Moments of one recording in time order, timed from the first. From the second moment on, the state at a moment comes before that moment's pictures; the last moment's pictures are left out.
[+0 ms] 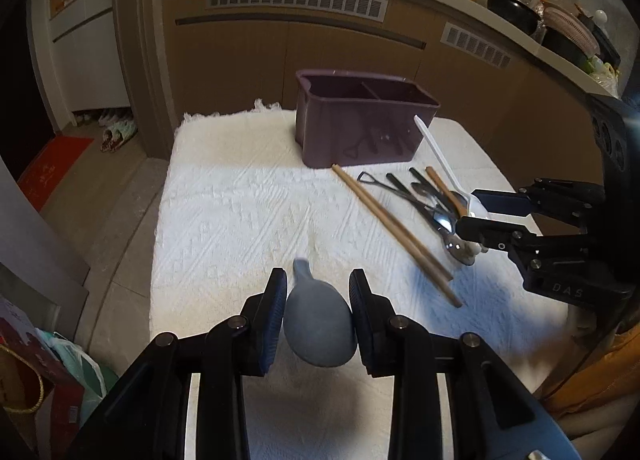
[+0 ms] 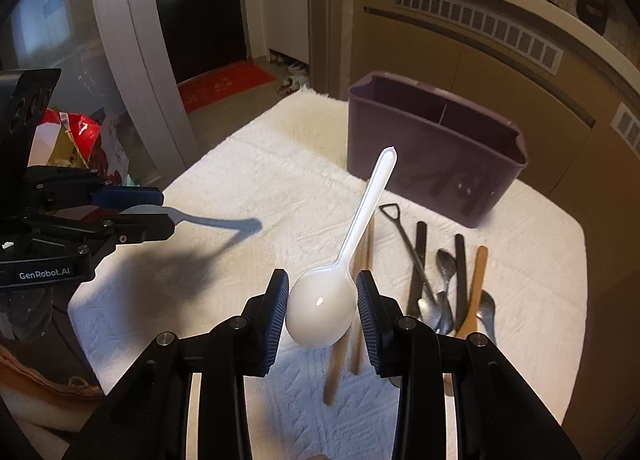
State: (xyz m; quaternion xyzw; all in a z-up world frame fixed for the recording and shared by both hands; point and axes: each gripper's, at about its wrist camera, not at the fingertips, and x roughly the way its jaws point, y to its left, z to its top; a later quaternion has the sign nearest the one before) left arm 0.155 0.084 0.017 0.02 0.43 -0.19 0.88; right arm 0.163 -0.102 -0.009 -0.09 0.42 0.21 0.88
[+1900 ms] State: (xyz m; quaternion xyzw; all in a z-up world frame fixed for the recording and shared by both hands) left arm 0.119 0.020 -0.038 0.15 0.52 -0.25 0.80; right arm 0.099 -0.196 -0.012 -0.02 0.43 0.13 0.89
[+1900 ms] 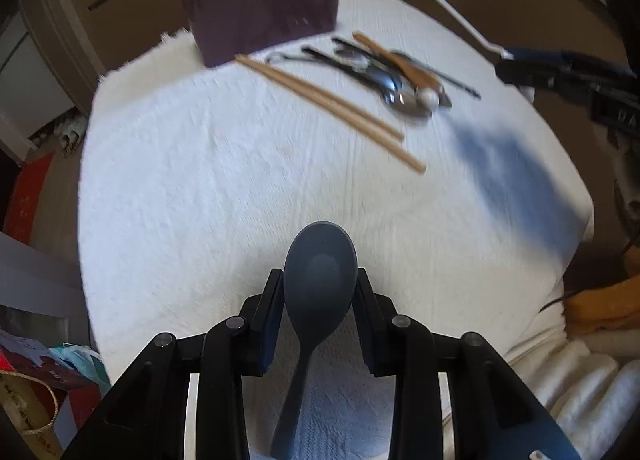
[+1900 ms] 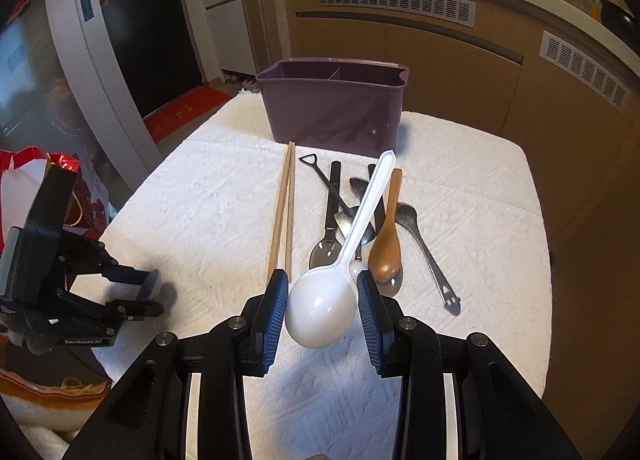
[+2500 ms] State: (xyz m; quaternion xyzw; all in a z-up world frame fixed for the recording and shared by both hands) left arm 0.190 0.025 0.228 -0.04 0.17 -0.22 0.96; right arm 0.116 -0.184 0.208 -0.10 0.14 0.06 0.98
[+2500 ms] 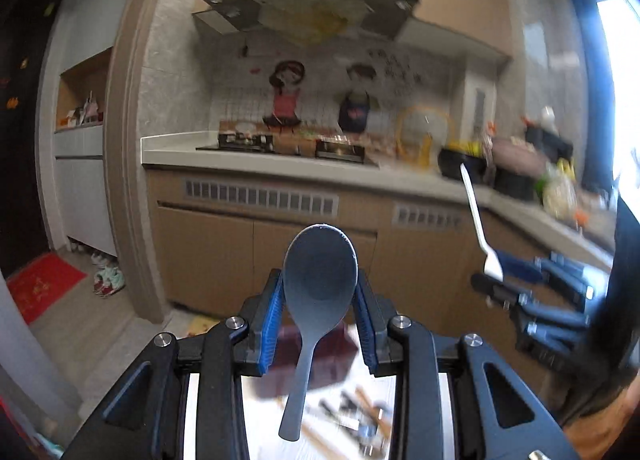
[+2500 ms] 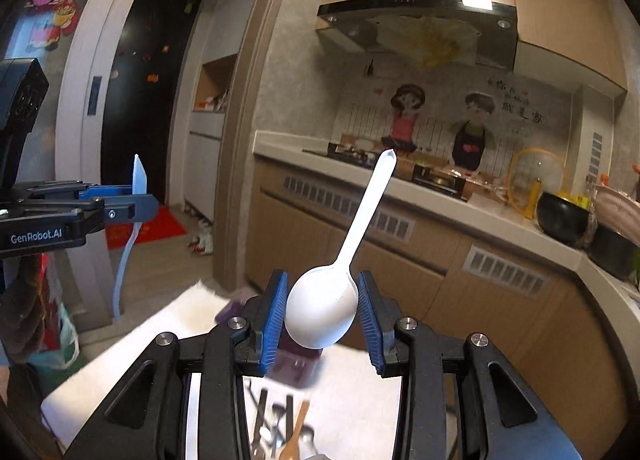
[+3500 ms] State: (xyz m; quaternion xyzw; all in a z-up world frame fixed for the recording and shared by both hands) left arm 0.358 -0.002 0.037 -0.04 0.21 -0.17 0.96; right arm 0.334 -0.175 -0.028 -0.10 0.25 0.09 0.96
